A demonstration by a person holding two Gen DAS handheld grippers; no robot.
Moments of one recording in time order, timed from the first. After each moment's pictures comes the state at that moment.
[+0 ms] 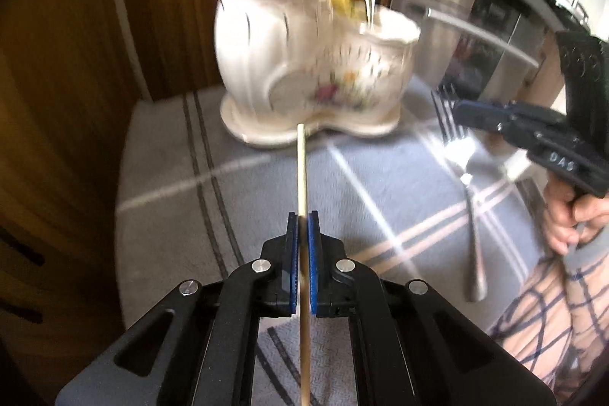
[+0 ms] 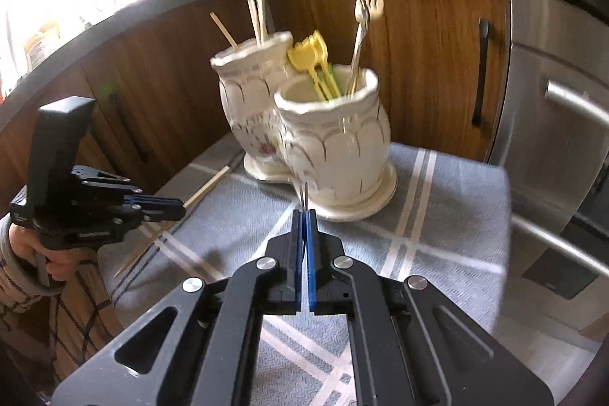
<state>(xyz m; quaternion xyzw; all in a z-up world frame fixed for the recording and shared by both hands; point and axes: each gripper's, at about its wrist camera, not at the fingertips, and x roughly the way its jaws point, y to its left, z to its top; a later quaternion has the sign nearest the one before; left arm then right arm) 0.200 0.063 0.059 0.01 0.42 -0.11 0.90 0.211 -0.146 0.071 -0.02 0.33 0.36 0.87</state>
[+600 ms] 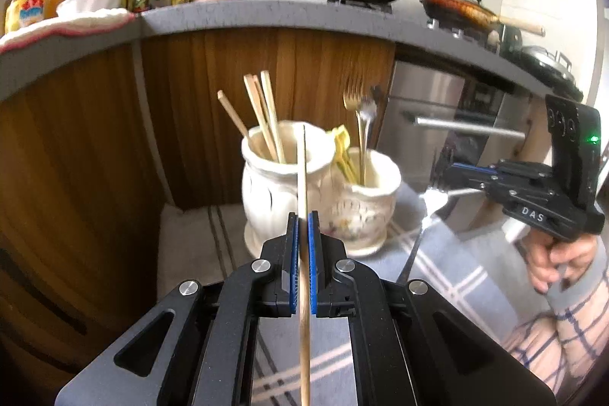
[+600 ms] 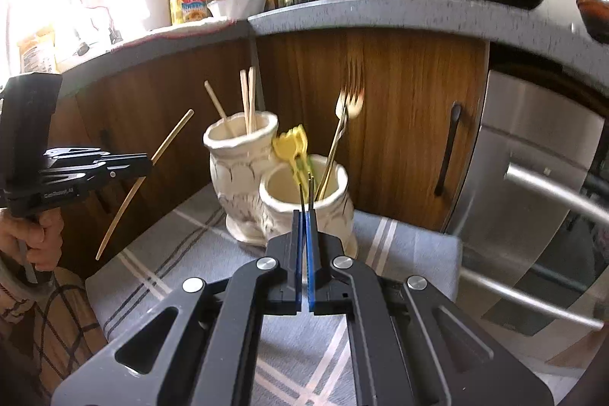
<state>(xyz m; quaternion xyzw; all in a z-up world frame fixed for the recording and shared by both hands) 0.197 0.071 0.145 -0.01 0.29 -0.10 0.95 0.218 -0.154 0.136 -0.04 0.26 0.32 0.91</state>
